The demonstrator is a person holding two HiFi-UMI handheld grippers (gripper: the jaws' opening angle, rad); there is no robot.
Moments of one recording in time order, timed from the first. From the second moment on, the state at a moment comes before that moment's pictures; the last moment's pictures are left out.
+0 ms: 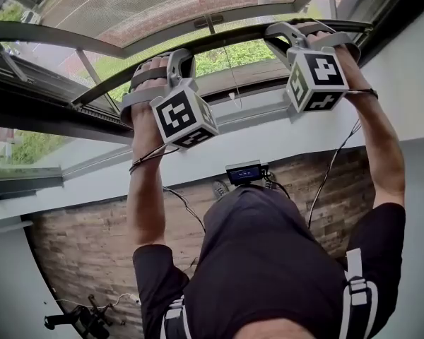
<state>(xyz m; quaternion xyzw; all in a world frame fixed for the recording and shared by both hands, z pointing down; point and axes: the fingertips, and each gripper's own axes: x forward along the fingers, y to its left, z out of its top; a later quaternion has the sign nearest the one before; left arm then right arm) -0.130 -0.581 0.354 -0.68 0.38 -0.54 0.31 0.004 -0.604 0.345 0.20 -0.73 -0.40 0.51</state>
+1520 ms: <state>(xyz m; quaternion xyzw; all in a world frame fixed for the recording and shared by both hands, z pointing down) -0.128 -0.570 0.554 -0.72 0.31 -0.60 0.18 0.004 -0.595 0.549 0.14 -0.74 -0.31 0.58</state>
